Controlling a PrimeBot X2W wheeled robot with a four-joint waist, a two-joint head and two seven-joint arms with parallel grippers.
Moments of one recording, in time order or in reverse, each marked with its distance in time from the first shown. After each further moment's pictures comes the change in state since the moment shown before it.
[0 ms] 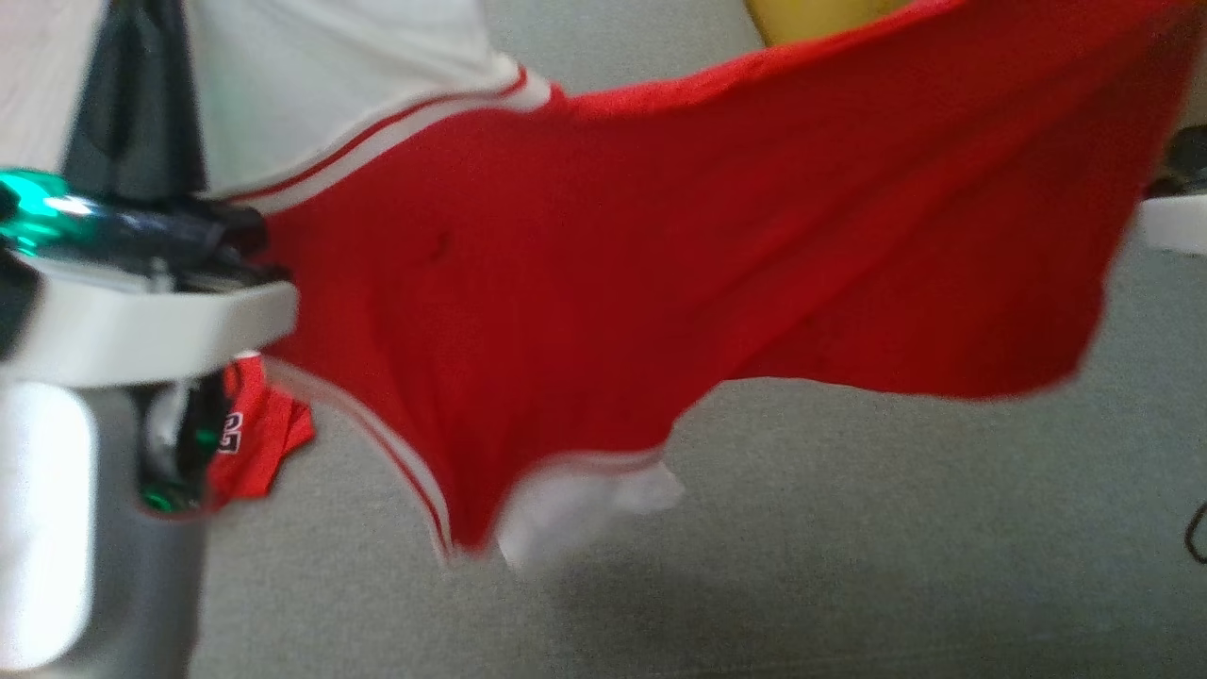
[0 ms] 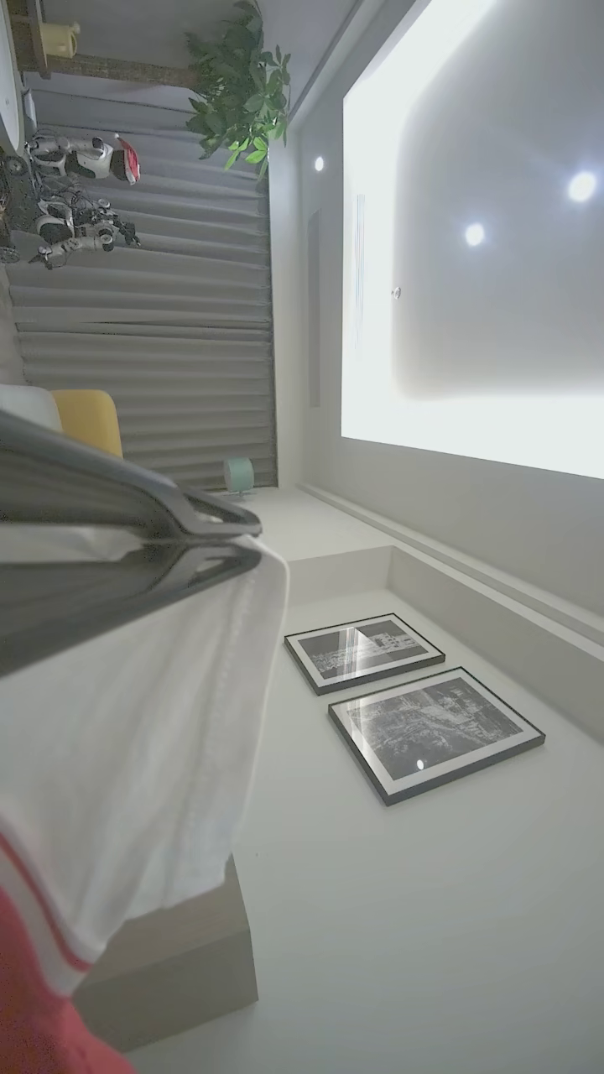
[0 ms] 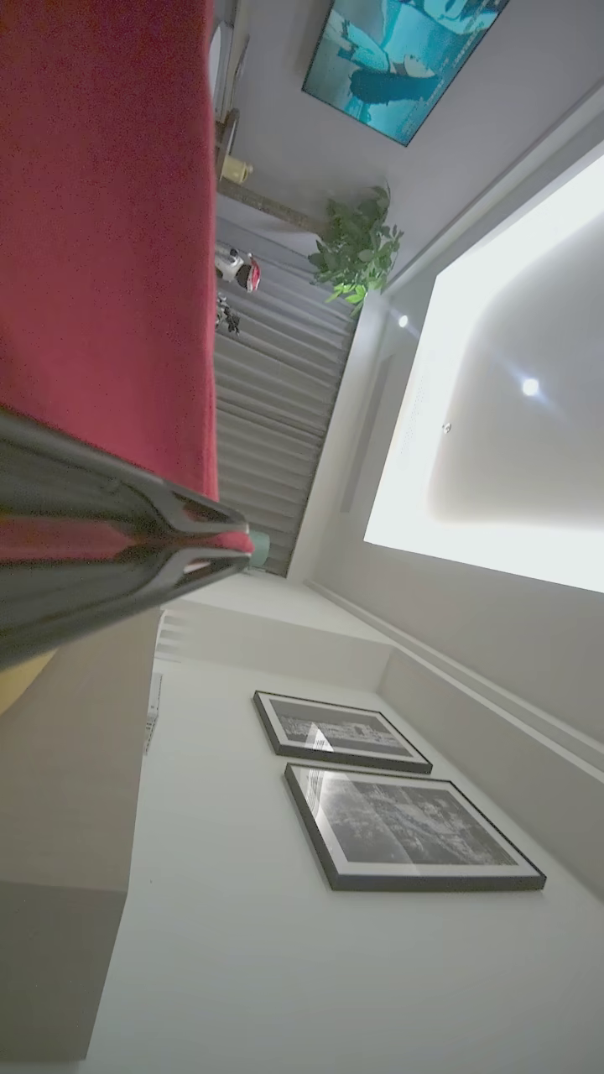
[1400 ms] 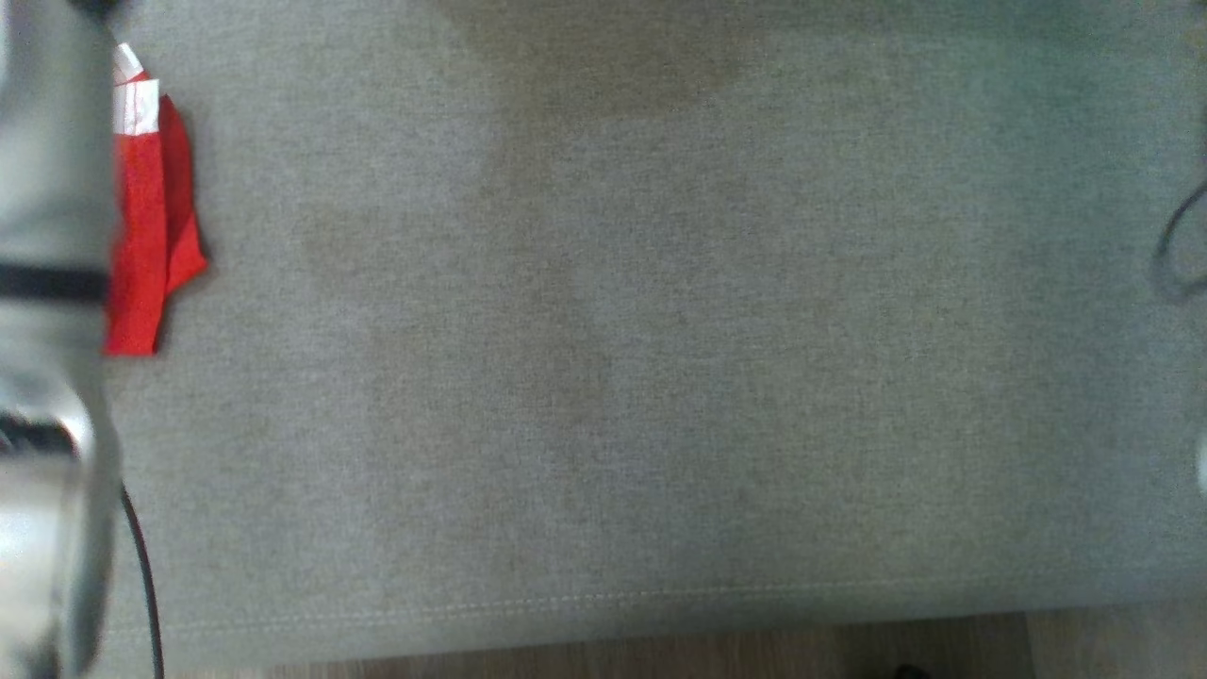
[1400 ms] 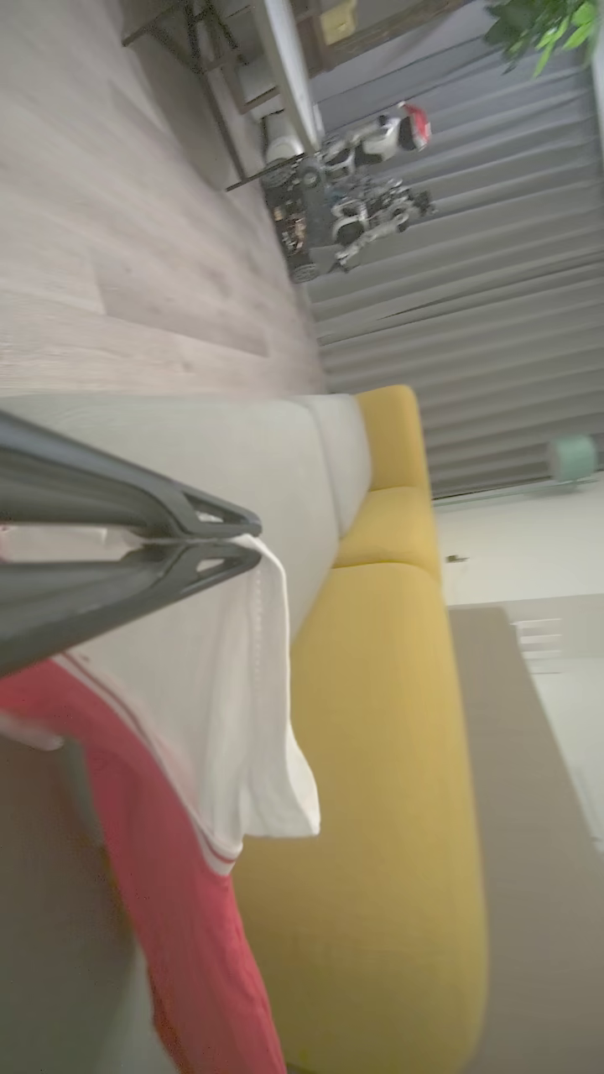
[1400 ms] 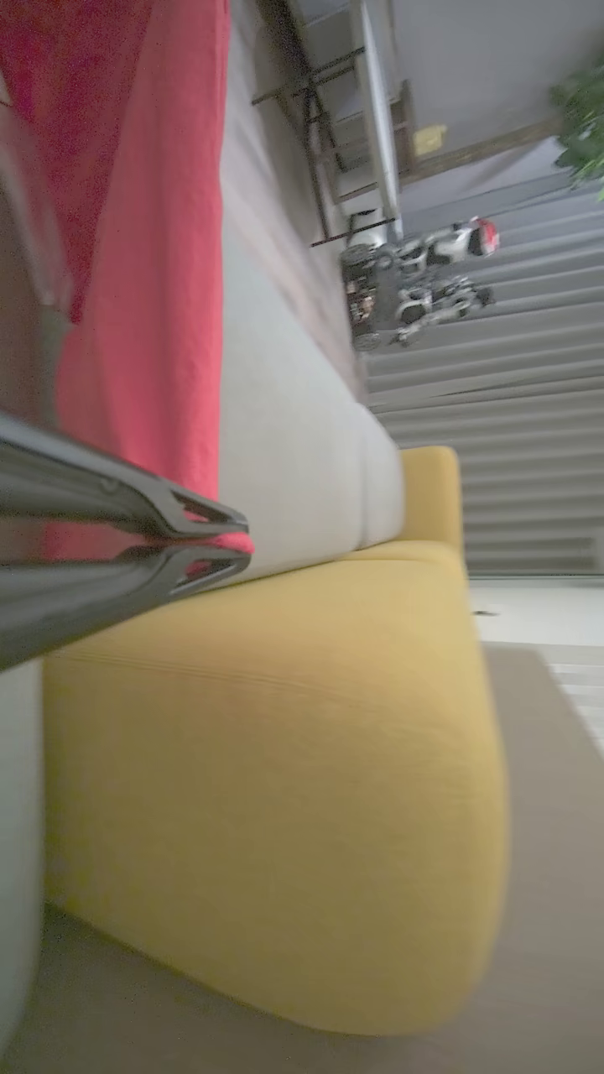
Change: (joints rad) left arm -0.869 0.010 -0.174 1.049 0.016 -0.150 -0.119; right arm -0.793 0.081 0.083 1.102 0.085 0.000 -0.208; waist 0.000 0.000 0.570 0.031
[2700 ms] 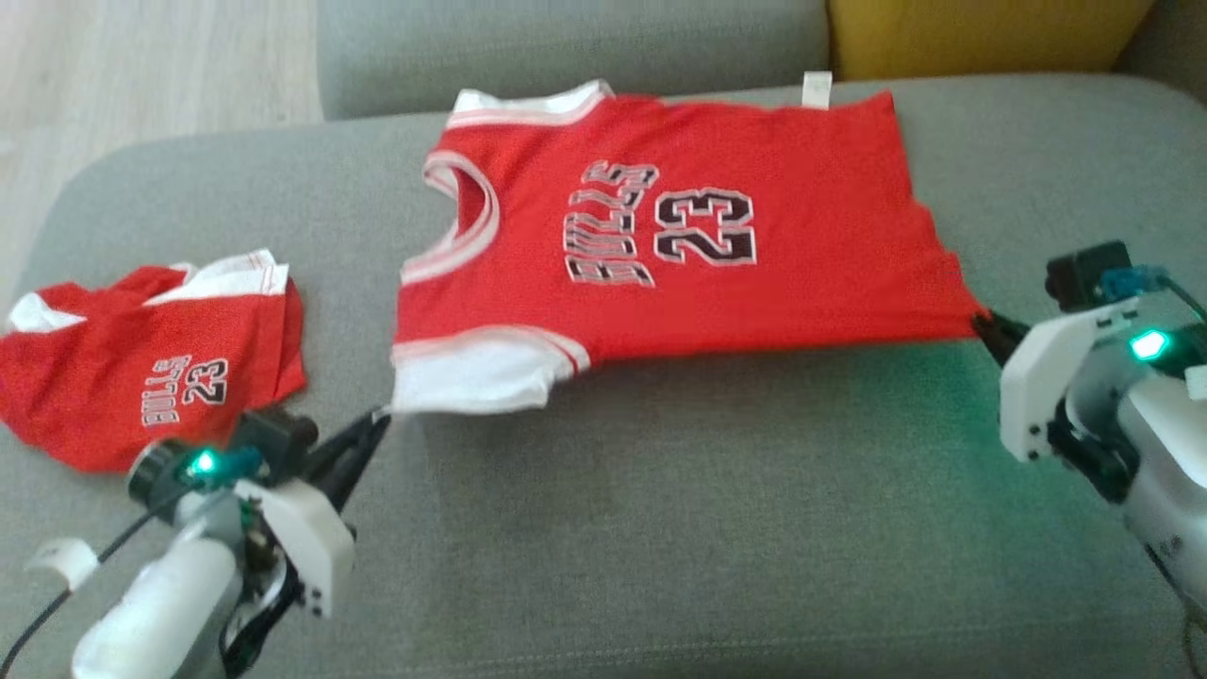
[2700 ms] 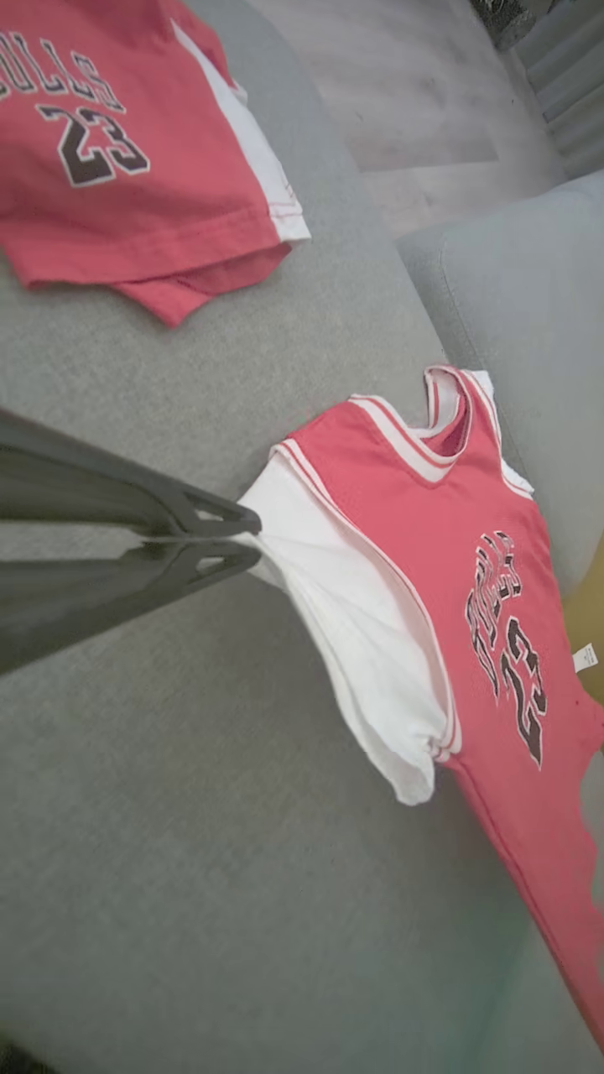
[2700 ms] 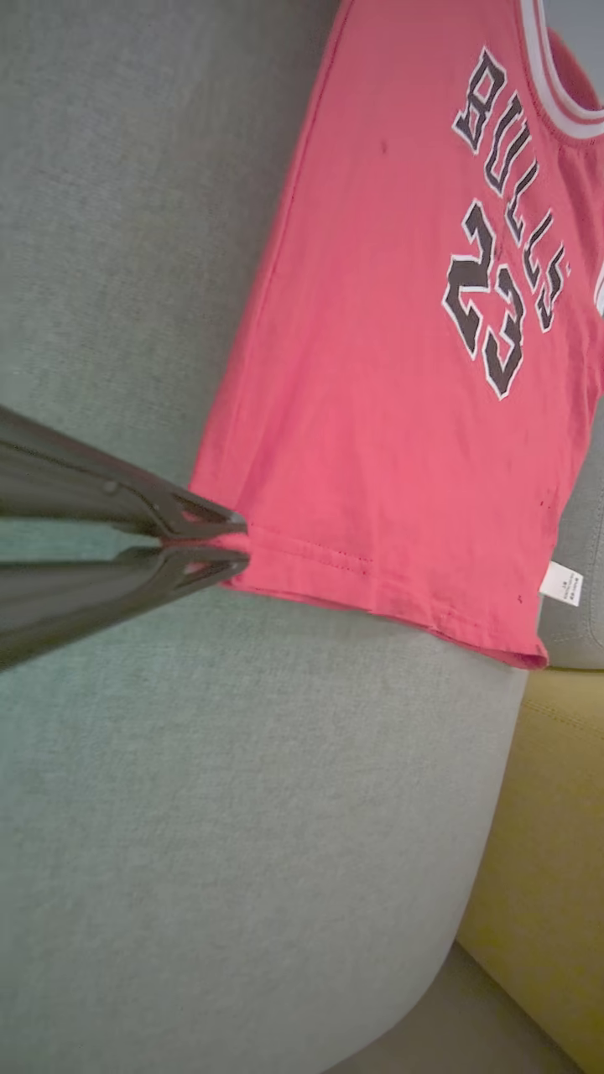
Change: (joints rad) left arm 0.925 0.256 -0.407 -0.300 -0.226 -0.008 0.097; right arm 0.634 -0.253 0.694 -0.134 0.486 0.000 0.362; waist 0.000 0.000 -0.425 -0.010
